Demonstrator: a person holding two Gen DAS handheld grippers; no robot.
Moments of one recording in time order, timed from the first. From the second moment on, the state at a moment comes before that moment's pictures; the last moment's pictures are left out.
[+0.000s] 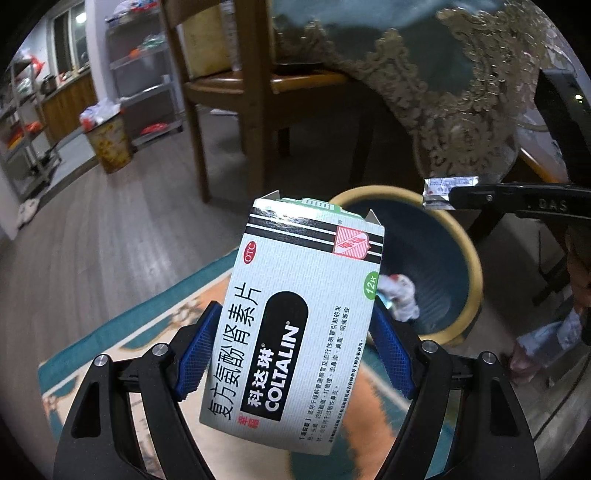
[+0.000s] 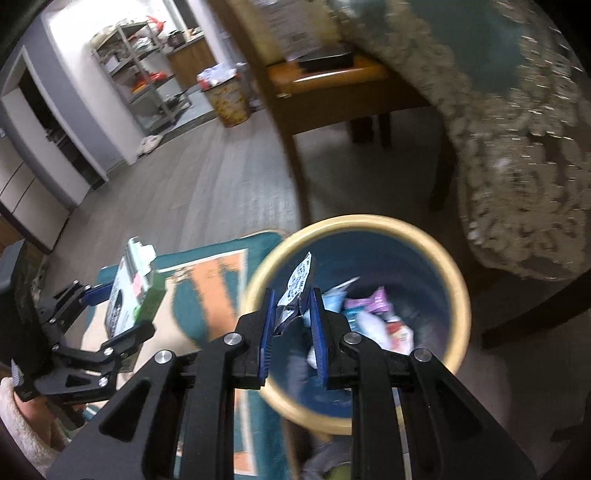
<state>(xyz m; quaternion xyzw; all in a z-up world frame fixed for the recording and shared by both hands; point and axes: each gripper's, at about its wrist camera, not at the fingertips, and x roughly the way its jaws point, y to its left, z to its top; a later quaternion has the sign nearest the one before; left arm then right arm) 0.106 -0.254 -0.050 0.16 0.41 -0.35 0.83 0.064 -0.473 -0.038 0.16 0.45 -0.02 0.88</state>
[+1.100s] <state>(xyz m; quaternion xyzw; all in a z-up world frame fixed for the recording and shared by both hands) 0.110 -0.368 -0.118 0.15 0.42 -0.39 0.81 0.050 -0.554 -0.119 0.29 0.51 -0.09 0.81</state>
